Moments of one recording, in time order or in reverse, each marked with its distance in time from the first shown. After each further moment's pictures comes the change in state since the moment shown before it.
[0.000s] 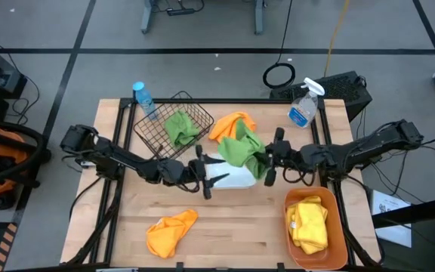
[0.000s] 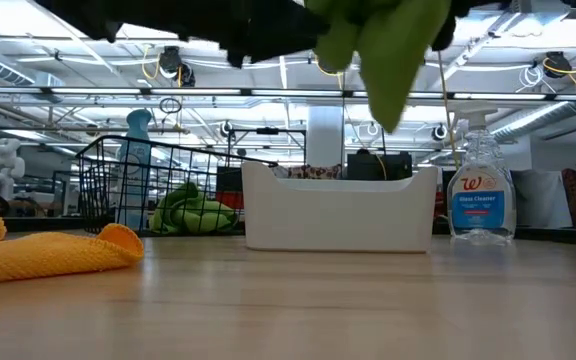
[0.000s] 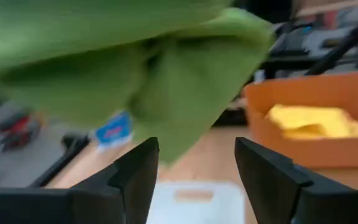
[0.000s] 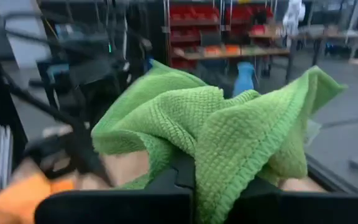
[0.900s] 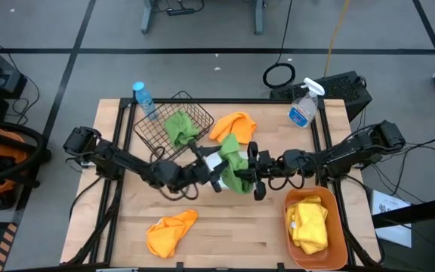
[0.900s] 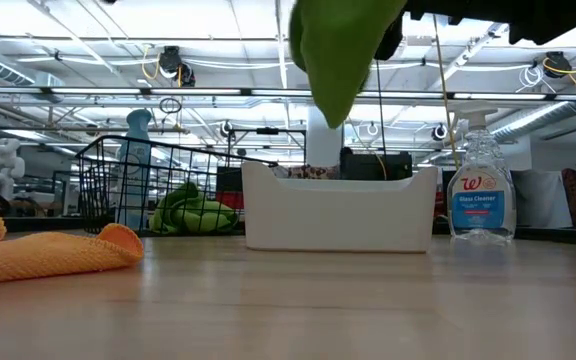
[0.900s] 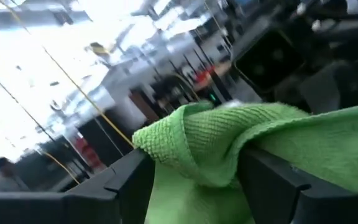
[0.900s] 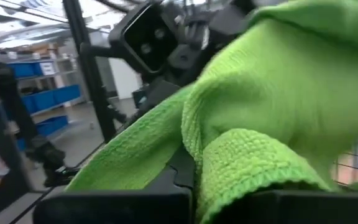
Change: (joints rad) left arm -0.055 0.042 0.183 0.168 -0.329 0.627; right arm -0.028 0.327 0.000 0.484 -0.384 0.115
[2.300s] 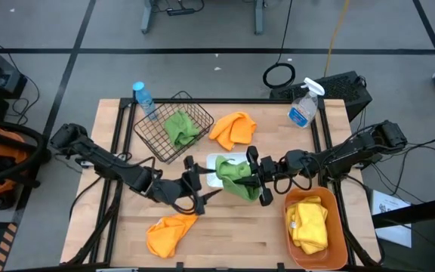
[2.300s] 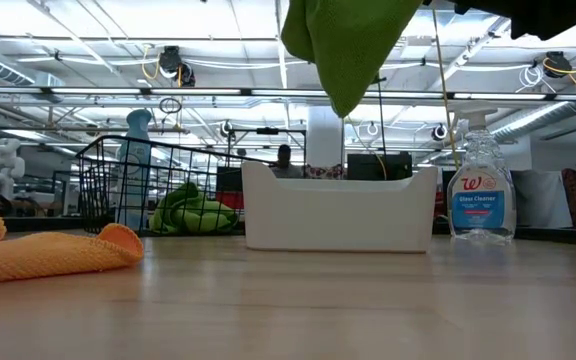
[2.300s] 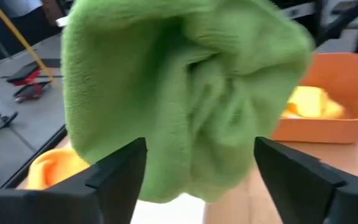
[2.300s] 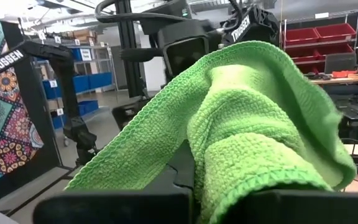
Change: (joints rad) left arm -0.147 -0.149 0.098 -0.856 0.064 -0.878; right arm 0.010 -0.027 0.000 -0.010 -0.128 -0.082
